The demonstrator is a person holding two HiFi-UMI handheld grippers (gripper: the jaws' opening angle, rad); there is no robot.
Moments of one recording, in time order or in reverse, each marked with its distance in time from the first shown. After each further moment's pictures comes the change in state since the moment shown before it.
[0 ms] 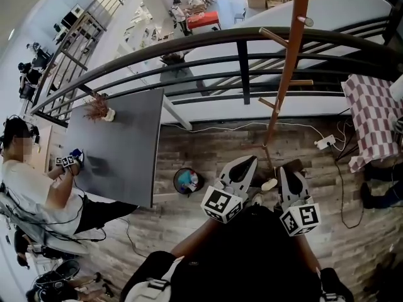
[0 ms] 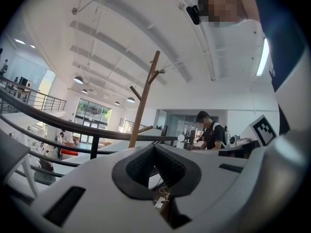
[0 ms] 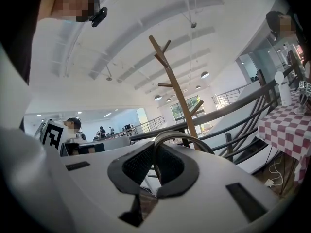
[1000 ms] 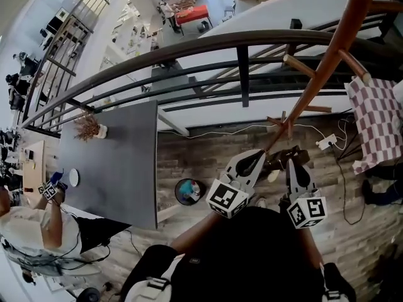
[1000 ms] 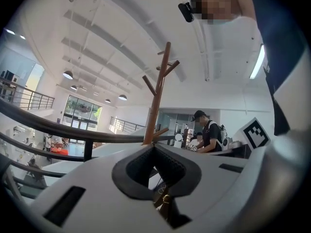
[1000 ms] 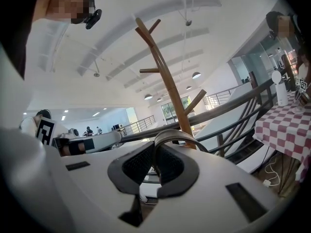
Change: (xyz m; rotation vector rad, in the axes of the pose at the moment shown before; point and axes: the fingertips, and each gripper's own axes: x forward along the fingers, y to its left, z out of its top) left arm 0.083 0.089 0.020 0.021 0.027 -0.123; right arm 0.115 -0.051 0.014 0.026 0.003 -0.133
